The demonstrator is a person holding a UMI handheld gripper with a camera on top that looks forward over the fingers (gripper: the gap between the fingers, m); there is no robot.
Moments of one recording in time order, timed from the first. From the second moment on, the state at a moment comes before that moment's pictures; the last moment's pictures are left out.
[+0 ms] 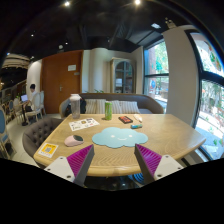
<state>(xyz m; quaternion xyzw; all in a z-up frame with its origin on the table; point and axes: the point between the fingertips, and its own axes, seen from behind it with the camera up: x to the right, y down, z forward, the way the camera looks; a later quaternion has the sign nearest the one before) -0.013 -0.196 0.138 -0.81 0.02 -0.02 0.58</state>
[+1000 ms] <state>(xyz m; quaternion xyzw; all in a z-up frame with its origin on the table) -0.234 -0.043 -0.003 -0.88 -0.05 0.11 0.46</state>
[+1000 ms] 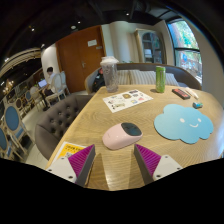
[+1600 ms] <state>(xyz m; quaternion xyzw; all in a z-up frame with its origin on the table) -0.273 0.045 -0.015 -0.89 -0.10 0.06 0.44</state>
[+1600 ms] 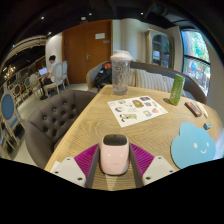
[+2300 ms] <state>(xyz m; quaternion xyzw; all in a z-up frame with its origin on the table) -0.030 0.073 0.167 -0.80 -0.01 -0.01 0.60</state>
